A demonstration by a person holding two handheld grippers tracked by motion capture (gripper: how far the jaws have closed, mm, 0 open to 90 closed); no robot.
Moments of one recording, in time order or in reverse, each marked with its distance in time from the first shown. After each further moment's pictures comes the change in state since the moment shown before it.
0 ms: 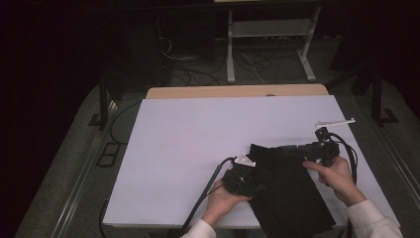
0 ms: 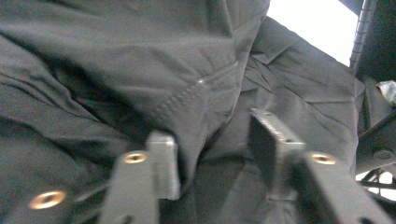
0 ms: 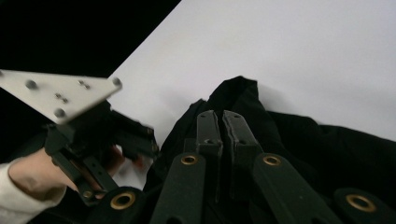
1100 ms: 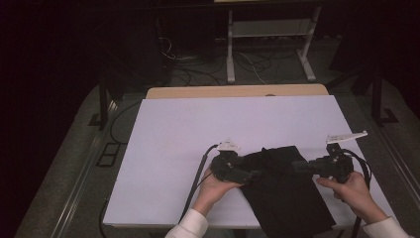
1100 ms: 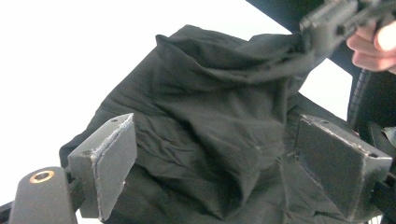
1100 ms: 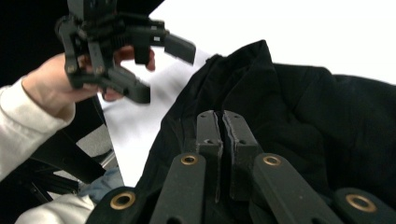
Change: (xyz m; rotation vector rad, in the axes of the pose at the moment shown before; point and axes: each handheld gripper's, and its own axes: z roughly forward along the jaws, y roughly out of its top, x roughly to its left) left arm 0.026 0.015 -0.035 -0.183 0.014 -0.057; right arm 0.012 -0.034 -0.026 0.069 0.019 -0.070
